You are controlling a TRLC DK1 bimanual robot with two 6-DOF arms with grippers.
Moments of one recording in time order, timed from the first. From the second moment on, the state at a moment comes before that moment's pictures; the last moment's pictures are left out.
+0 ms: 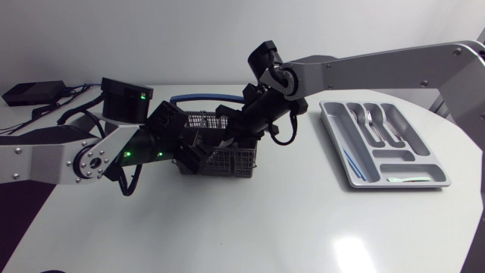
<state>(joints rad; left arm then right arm) -0.45 1.48 0.78 0.08 0.15 0.26 0.54 2.04 1.57 -0.52 -0.43 0.48</state>
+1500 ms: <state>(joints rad) -0.50 1.28 0.74 -0.05 0.20 0.29 0.51 1.62 1.33 -0.56 -0.55 0.21</state>
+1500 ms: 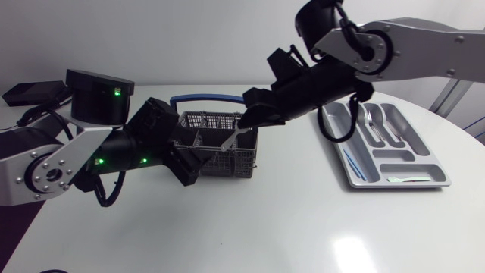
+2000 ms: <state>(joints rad) -0.66 1.28 0.80 -0.24 0.36 0.37 0.43 1.36 1.11 -0.70 -0.70 -0.05</state>
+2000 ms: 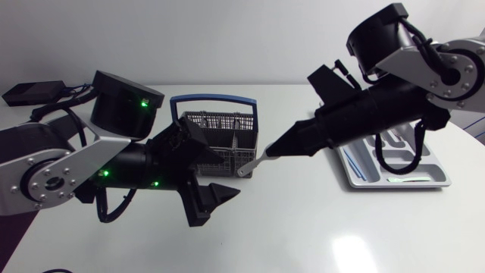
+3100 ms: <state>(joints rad) -0.72 1.34 0.84 -0.35 0.56 0.43 0.53 1.28 0.99 -0.75 -0.85 -0.19</state>
